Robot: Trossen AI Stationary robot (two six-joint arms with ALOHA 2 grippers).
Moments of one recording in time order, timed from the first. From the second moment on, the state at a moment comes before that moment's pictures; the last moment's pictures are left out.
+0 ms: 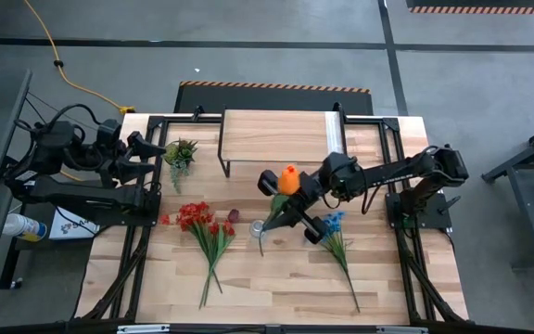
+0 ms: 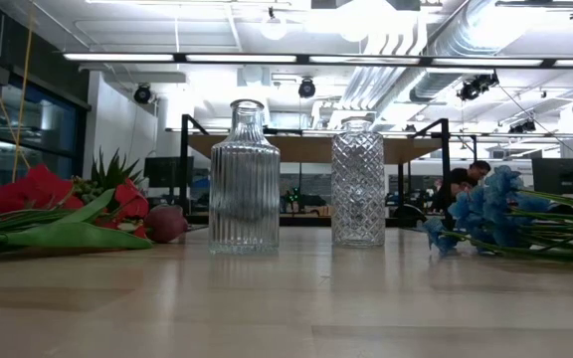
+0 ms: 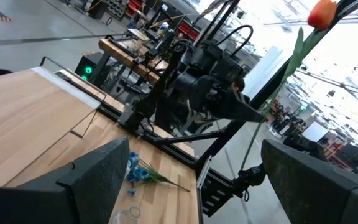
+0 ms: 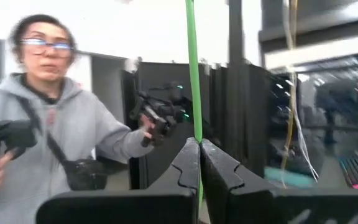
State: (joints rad) left arm 0.05 0.42 1.05 -0.63 0.03 -0.61; right arm 0.11 1.64 1.25 0.81 -0.60 0.27
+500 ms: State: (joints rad) left arm 0.05 0.42 1.05 -0.64 0.03 -0.61; right arm 0.14 1.60 1.25 0.31 -0.22 0.29
